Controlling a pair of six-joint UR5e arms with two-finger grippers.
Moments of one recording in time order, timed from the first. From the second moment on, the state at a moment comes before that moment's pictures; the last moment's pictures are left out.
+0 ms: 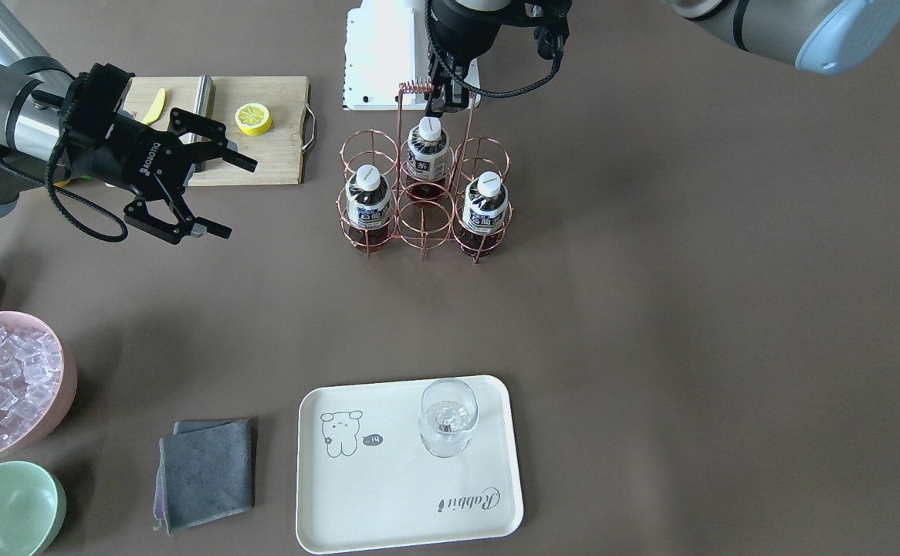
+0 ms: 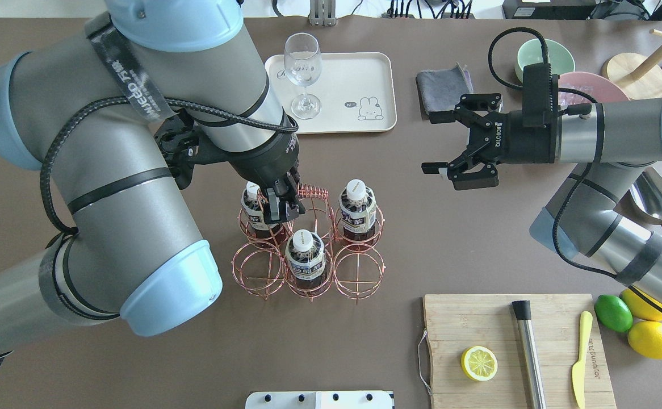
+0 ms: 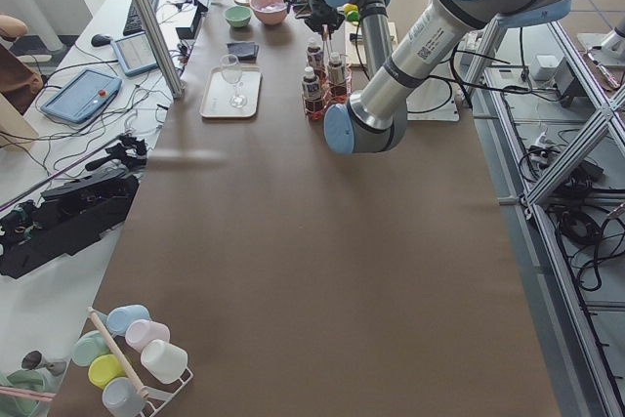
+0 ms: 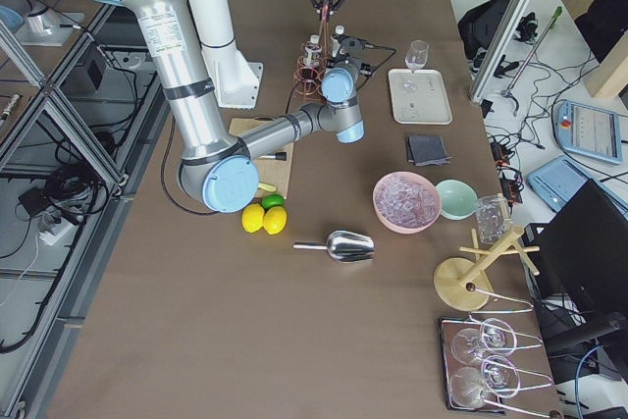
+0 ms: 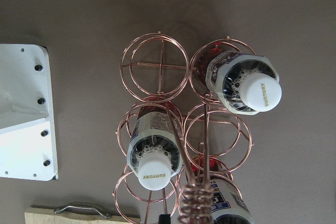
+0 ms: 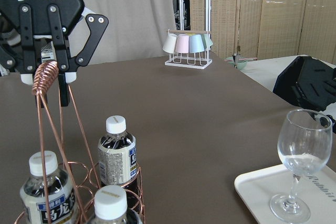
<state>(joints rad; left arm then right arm) -0.64 -2.46 -1.95 -1.17 -2.17 -2.80 0.82 -1.22 1.56 0.05 2.15 0.42</state>
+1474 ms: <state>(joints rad) -0.61 -2.46 -1.95 -1.18 -2.16 -2.79 0.60 -1.20 1.57 0.07 1.99 0.37</state>
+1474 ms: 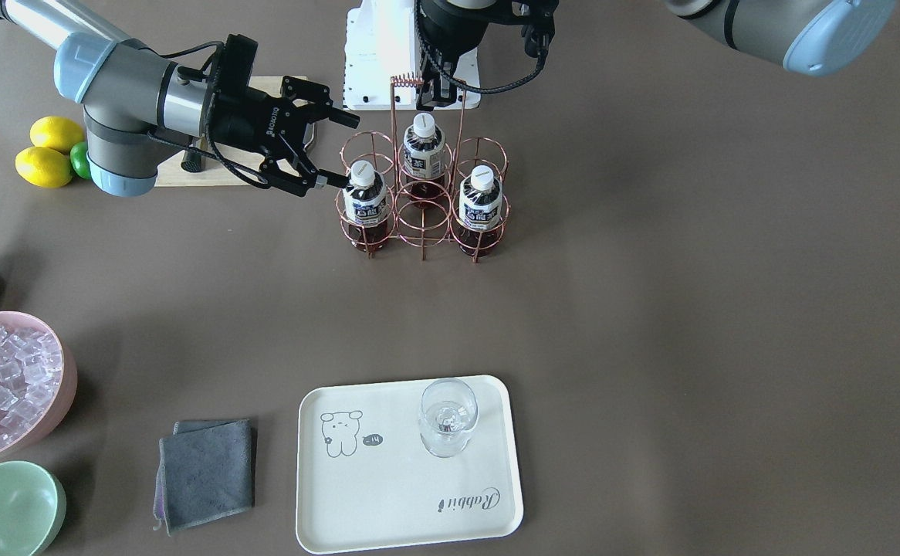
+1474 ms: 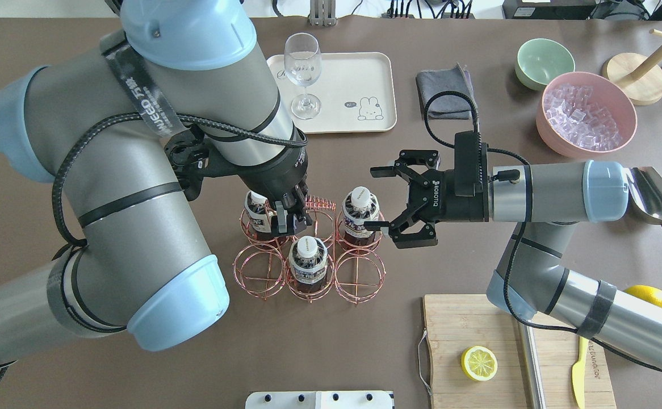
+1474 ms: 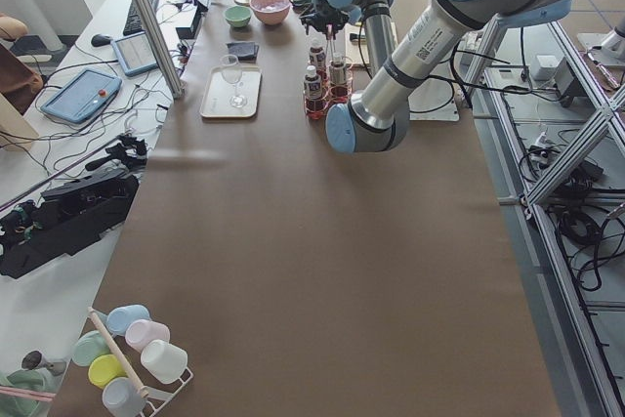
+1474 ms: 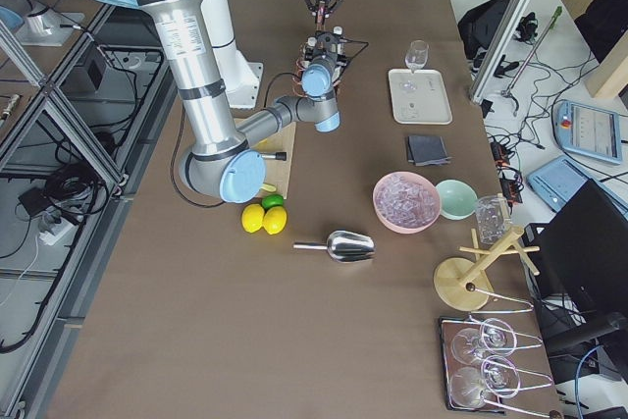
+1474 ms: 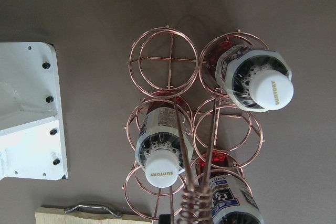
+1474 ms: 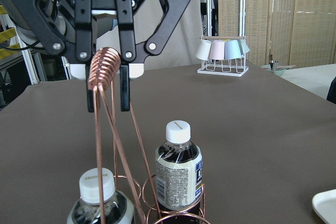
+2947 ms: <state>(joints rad) -0.65 -2.46 -1.95 -1.18 -2.21 -2.79 0.55 -1.17 1.52 0.09 1.91 0.35</state>
